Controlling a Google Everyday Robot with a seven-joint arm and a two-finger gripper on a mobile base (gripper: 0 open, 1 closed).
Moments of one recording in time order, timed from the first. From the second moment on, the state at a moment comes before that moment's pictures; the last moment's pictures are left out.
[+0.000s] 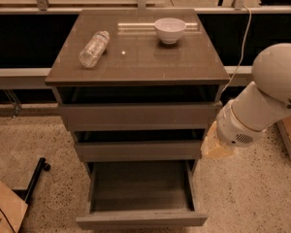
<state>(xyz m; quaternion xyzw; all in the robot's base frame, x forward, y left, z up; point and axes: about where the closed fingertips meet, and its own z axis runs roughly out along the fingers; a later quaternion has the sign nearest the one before) 0.432 -0.173 0.780 -0.63 0.76 0.09 0.13</state>
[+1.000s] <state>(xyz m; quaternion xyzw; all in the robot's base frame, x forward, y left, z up) 0.434 -0.143 0.699 -0.64 0.75 0.13 0.09</state>
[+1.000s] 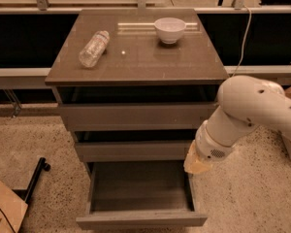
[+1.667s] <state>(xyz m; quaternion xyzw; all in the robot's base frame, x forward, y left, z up) 0.438 -0.138 0.645 -0.64 0.74 0.15 0.08</state>
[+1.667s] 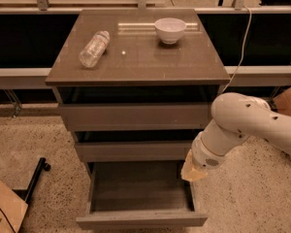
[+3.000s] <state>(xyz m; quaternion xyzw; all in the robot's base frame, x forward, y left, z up) 0.451 -0.147 0.518 -0.61 0.77 0.17 0.08</state>
